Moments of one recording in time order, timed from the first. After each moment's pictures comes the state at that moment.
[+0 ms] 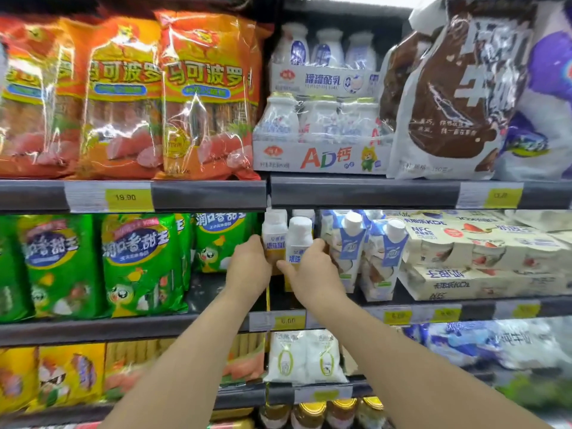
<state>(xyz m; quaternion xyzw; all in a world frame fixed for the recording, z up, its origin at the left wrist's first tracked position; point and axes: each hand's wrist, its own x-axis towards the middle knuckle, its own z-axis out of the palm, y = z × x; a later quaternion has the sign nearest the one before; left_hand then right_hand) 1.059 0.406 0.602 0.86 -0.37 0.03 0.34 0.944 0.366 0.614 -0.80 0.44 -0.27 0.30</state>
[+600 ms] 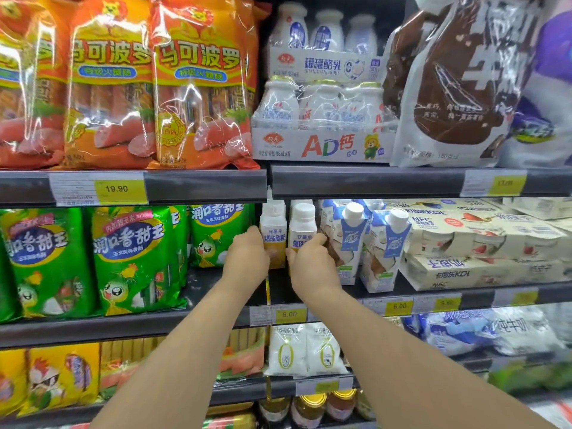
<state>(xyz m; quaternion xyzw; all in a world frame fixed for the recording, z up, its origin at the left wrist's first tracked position) 1.065 0.404 0.605 0.86 -0.39 0.00 0.32 0.960 0.359 0.603 -0.79 0.50 -0.27 0.22</state>
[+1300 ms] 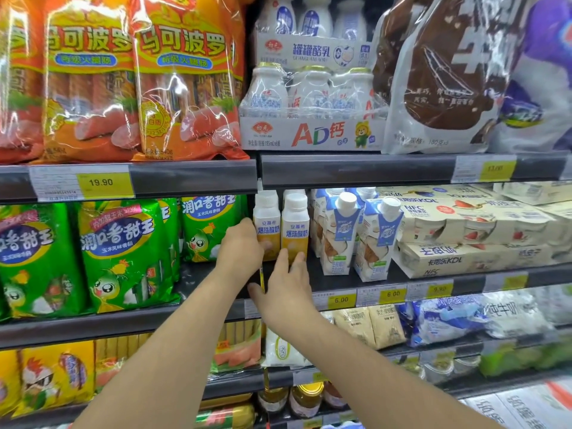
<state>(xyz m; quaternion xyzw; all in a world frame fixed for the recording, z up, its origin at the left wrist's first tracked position) 1.066 0.400 0.606 0.86 -0.37 -0.03 0.34 0.952 0.413 0.583 -0.84 0.44 -0.14 0.28</state>
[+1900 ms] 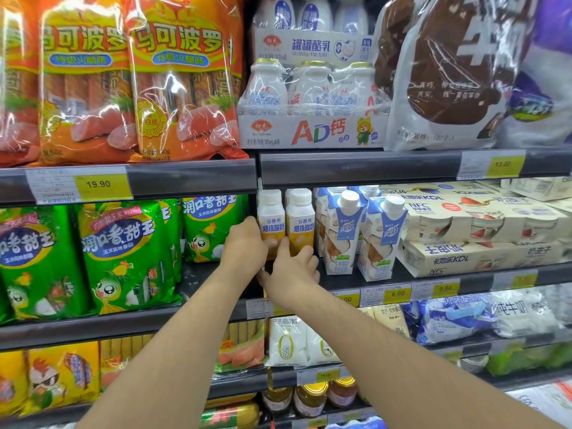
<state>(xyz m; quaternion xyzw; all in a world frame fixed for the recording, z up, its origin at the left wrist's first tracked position) 1.067 0.394 0.608 0.86 -0.37 -0.05 0.35 0.969 0.386 0.593 -0.83 0.47 -0.11 0.27</state>
